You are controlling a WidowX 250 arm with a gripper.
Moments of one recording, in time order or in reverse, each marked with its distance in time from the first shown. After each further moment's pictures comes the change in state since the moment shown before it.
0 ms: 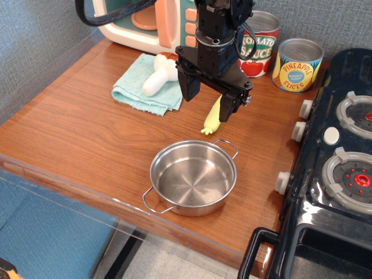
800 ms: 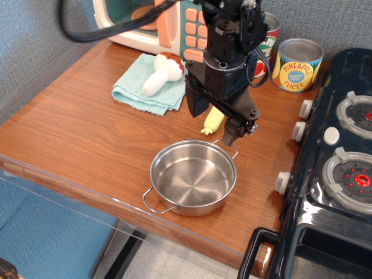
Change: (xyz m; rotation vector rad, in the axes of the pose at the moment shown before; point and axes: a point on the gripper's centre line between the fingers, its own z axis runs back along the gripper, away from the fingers) arm -0.028 -0.040 0.027 0.018 -0.075 -0.234
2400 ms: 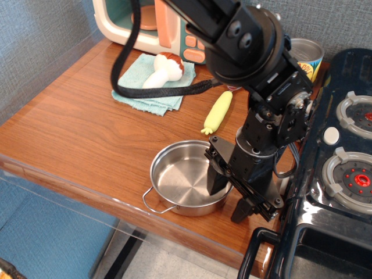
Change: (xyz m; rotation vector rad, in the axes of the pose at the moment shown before) arm -0.039 -0.066 -0.051 -0.048 0.250 -0.019
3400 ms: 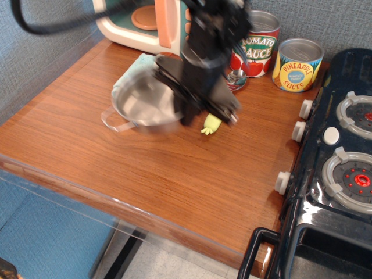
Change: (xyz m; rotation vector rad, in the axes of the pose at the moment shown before) arm -0.006 0.113 0.063 0.157 -0.146 0.369
